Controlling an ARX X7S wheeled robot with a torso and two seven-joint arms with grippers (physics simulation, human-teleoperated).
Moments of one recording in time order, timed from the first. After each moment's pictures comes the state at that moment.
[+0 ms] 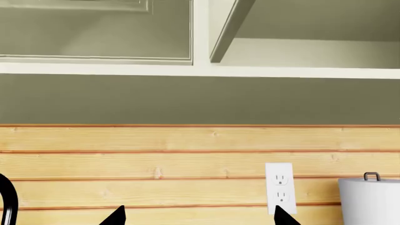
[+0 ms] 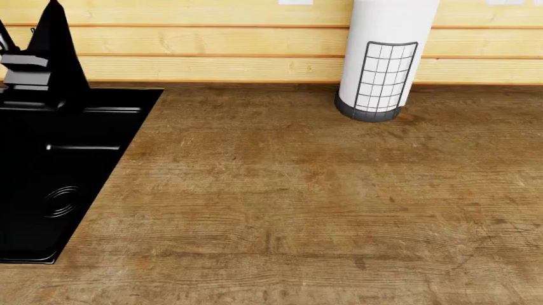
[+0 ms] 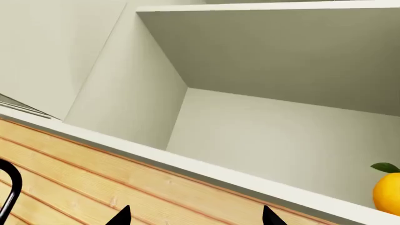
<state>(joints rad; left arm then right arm) -0.64 -0.69 -0.22 0.78 -1.02 -0.75 -0.43 1.70 1.00 -1.01 -0.36 1.27 0.17 0.41</state>
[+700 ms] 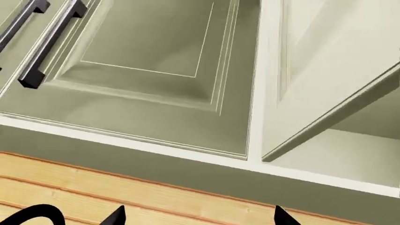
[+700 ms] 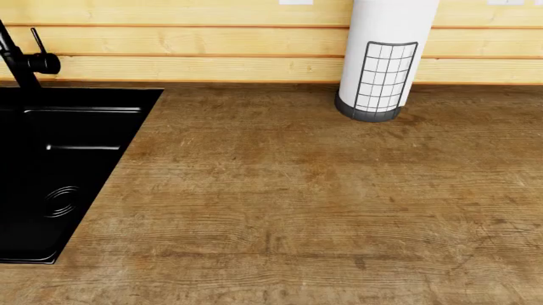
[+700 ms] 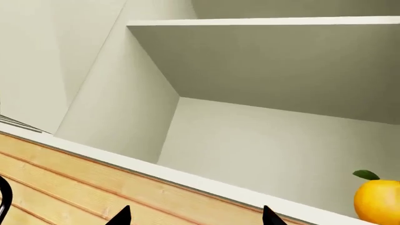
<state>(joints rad) -0.60 -0.76 -0.56 0.89 -1.29 -0.66 -0.64 1.71 1.03 -0.98 -0.37 1.30 0.17 0.41</state>
